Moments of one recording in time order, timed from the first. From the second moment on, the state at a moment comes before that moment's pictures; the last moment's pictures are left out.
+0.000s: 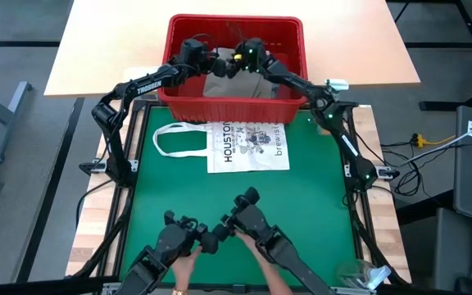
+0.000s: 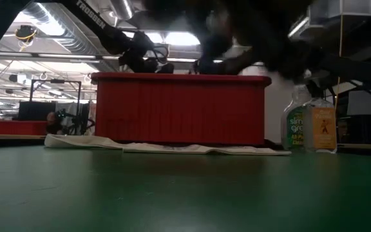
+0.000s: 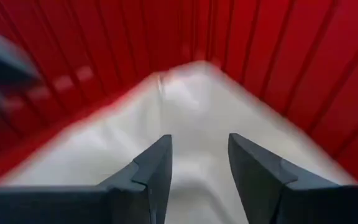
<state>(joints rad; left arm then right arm) 0.92 1.88 1.47 -0.03 -0.04 -0.31 -0.78 2.57 2.35 -0.13 -0.10 -0.02</state>
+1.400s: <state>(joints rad) 0.87 1.66 1.47 -0.20 0.23 -0.35 -0.84 2.25 2.35 -0.80 0.04 -0.11</state>
